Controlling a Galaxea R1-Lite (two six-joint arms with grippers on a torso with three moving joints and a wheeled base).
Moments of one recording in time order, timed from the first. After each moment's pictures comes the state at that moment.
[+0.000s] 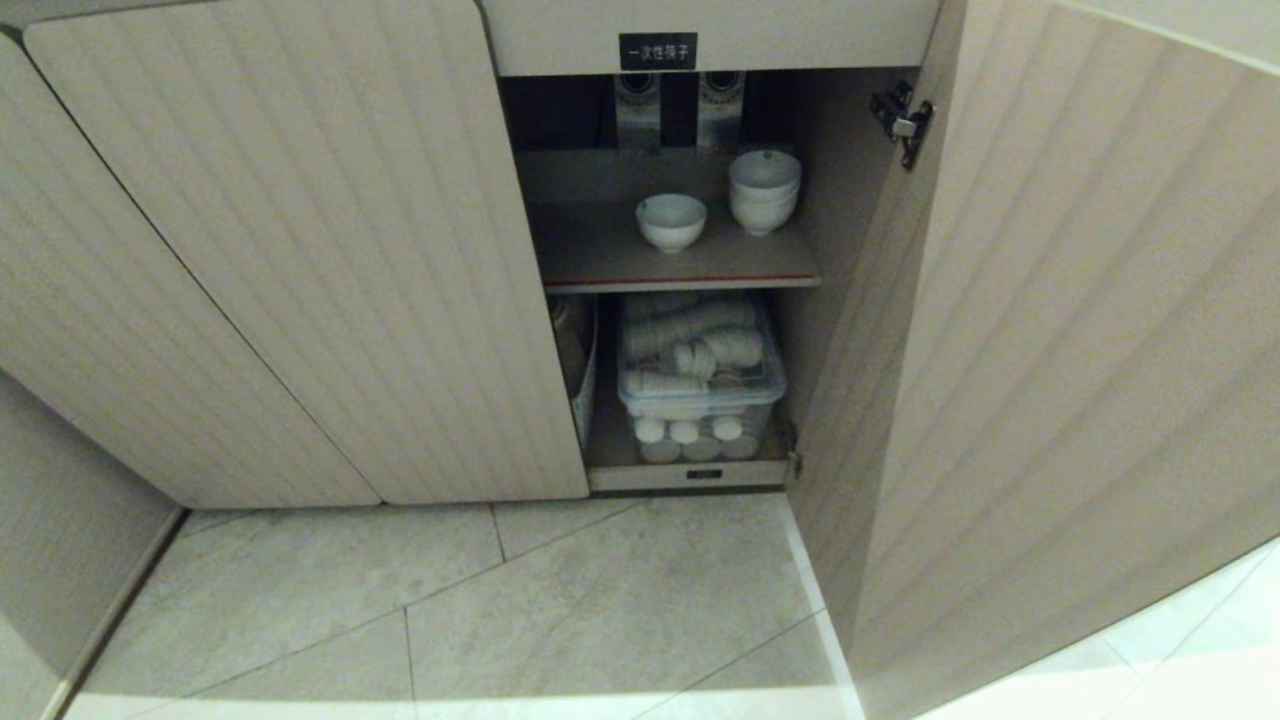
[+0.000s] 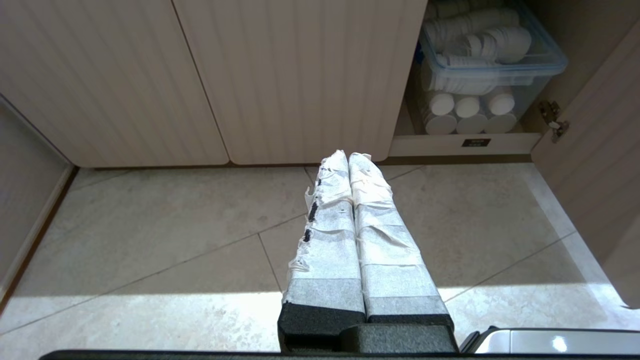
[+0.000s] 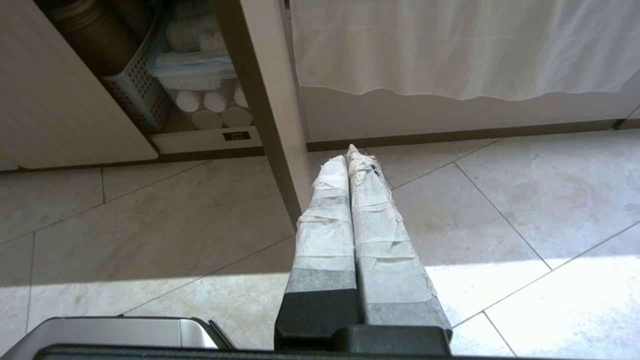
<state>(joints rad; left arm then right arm) 0.00 0.00 0.00 0.00 -0.01 -0.02 0.00 0.00 0.00 0.00 0.00 0.07</state>
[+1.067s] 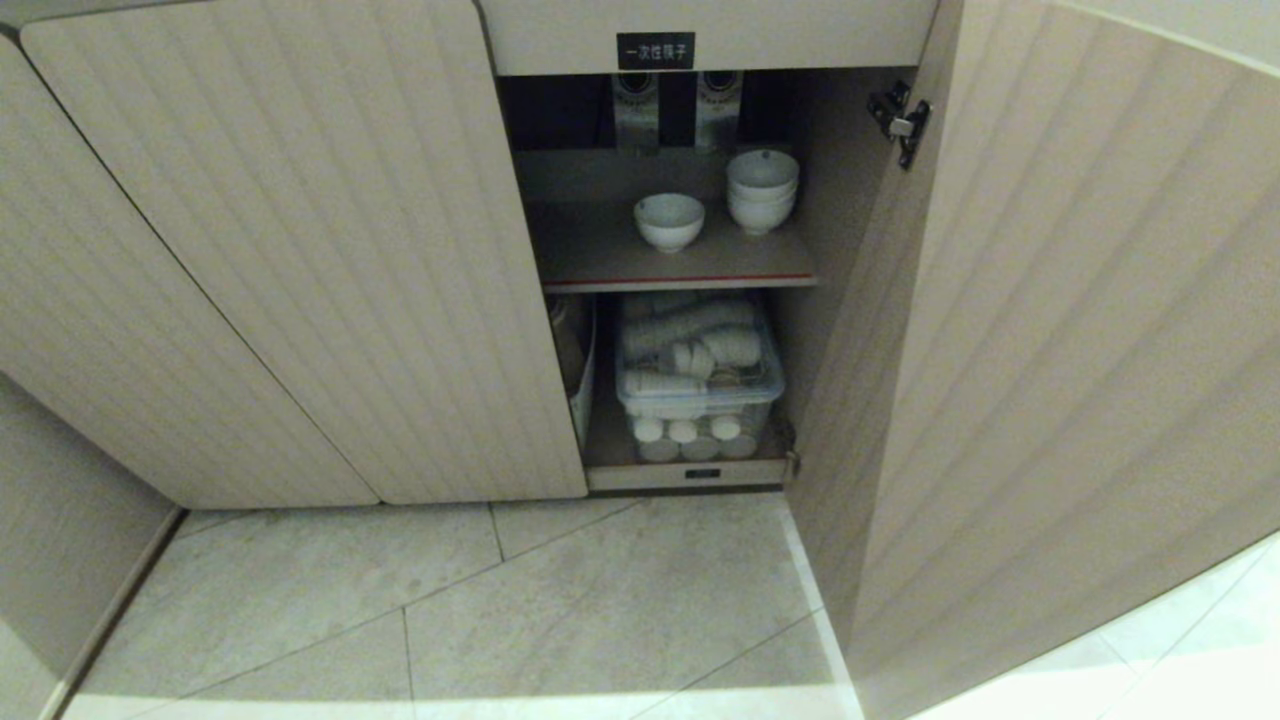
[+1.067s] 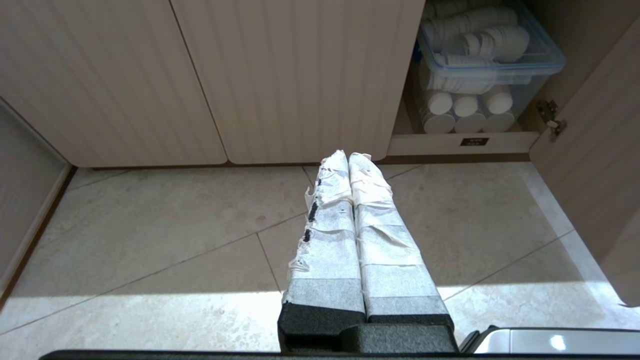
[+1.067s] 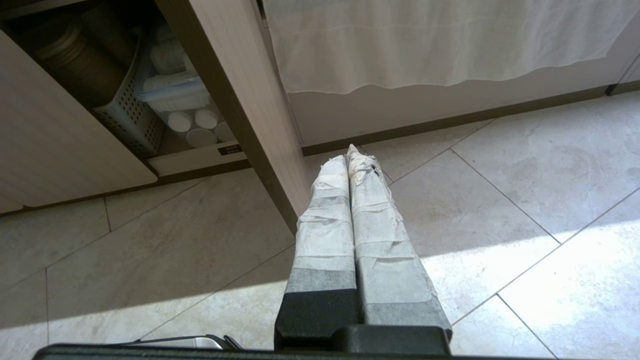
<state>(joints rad) 0.00 0.00 0.00 0.00 -0.01 -0.02 0.00 0.00 -0.01 0.00 -0.06 0.18</state>
